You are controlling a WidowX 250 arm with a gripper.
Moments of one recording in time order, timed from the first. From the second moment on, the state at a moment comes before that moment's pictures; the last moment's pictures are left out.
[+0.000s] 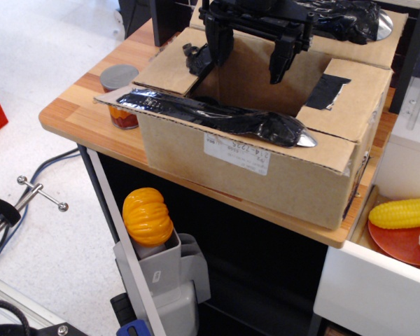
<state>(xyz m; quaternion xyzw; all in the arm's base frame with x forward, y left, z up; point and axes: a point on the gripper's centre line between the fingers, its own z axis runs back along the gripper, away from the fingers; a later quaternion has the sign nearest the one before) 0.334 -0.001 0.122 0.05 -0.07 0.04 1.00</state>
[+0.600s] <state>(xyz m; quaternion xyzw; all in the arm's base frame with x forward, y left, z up) 0.332 -0.008 0.105 0.02 -0.06 0.03 1.00</state>
